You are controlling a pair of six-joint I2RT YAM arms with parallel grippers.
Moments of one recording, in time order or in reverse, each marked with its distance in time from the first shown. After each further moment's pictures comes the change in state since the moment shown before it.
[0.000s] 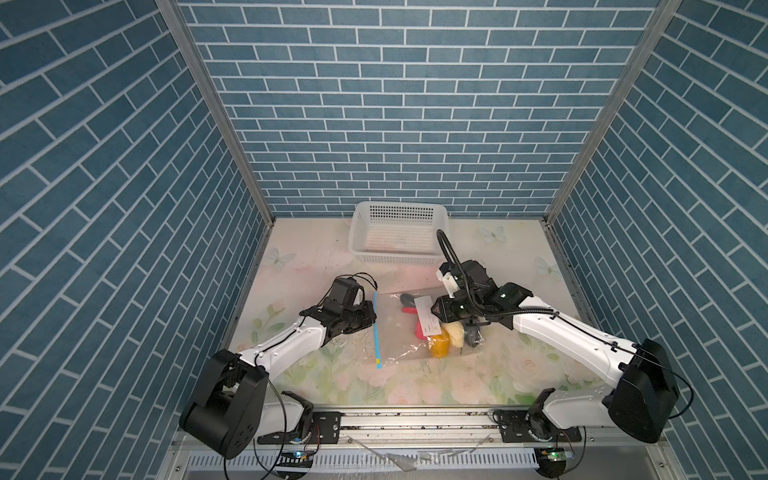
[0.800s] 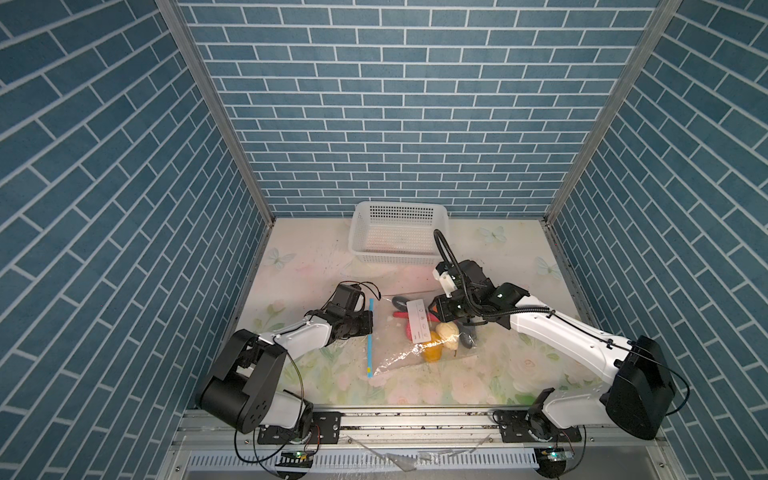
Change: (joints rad) left arm 0.013 0.117 -0.044 0.081 -0.042 0.239; right arm 0.004 0.014 0.000 0.047 0.003 -0.031
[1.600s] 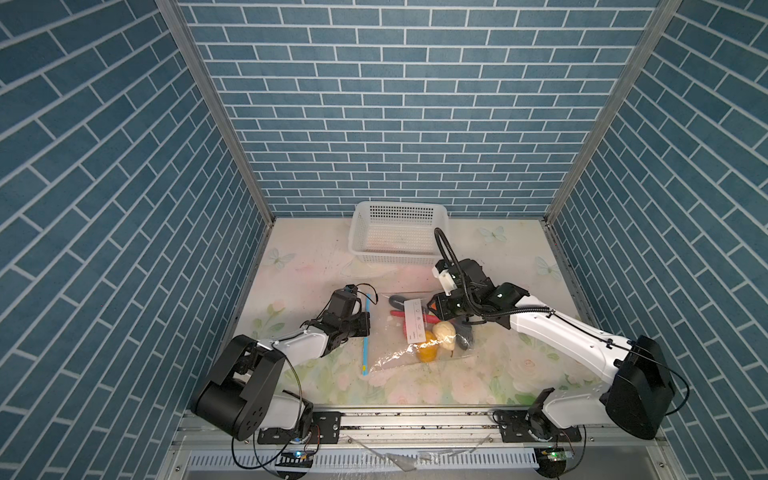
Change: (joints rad) left arm 0.003 -0.030 -0.111 0.205 -0.085 0.042; right arm -0.003 0.001 0.000 0.031 0.004 -0.001
